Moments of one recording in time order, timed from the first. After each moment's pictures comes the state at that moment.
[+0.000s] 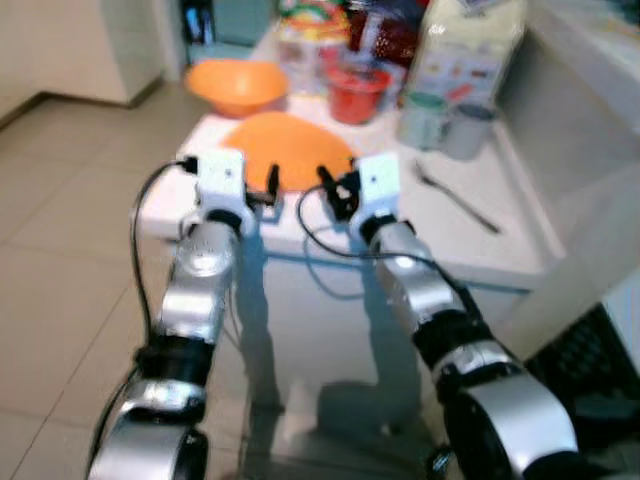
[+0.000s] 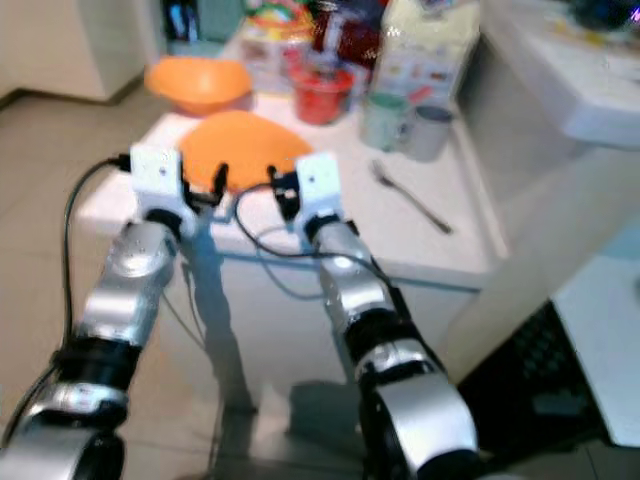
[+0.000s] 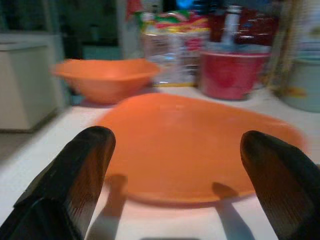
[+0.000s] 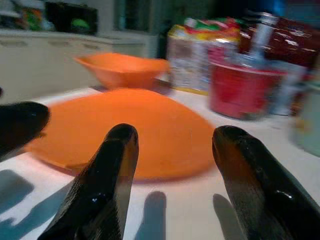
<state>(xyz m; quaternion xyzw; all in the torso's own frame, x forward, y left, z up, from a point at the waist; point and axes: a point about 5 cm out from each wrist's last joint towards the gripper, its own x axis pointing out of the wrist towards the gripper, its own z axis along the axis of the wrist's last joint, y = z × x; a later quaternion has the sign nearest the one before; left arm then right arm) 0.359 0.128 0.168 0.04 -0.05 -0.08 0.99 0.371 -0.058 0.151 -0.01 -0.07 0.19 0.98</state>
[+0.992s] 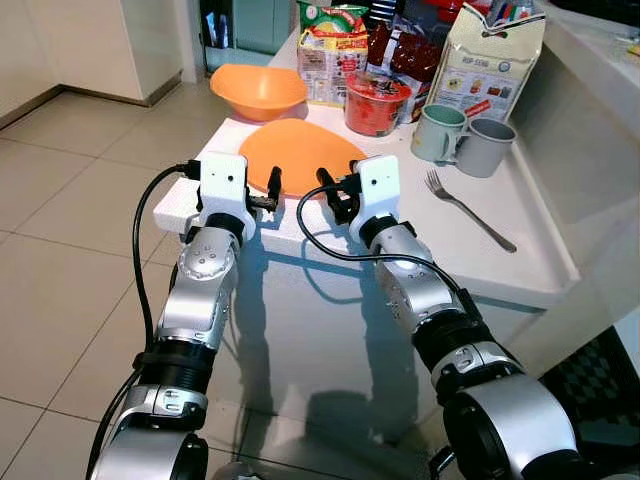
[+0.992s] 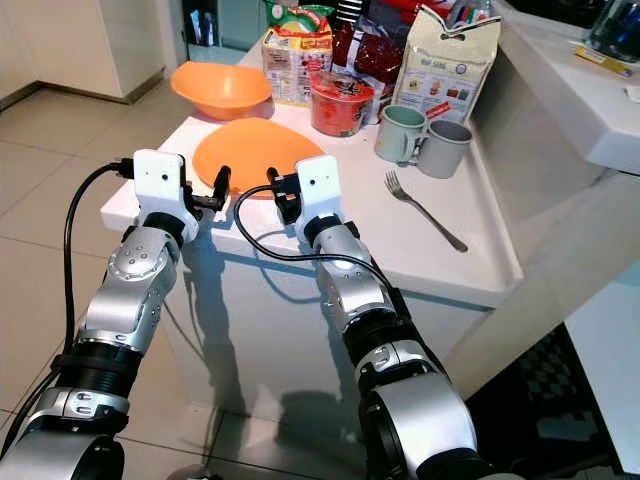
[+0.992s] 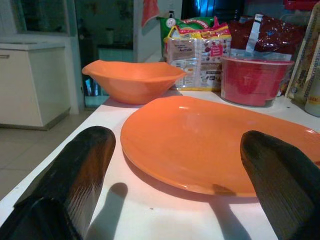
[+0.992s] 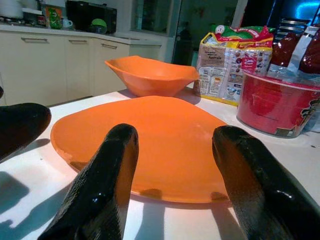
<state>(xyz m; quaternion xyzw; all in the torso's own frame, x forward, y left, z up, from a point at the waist) 0.357 0.142 0.167 0.05 -0.06 -0.06 1.00 0.370 -0.048 0.154 0.00 -0.07 0.20 0.98</state>
